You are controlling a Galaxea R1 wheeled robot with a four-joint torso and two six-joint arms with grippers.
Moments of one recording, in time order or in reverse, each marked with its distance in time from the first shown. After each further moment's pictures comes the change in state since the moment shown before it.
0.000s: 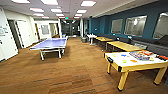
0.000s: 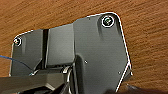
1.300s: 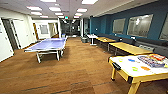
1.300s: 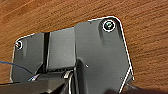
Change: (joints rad) left arm -0.006 0.005 0.000 0.000 -0.005 0.000; right arm 0.011 0.003 0.000 0.000 0.006 0.000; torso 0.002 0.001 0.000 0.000
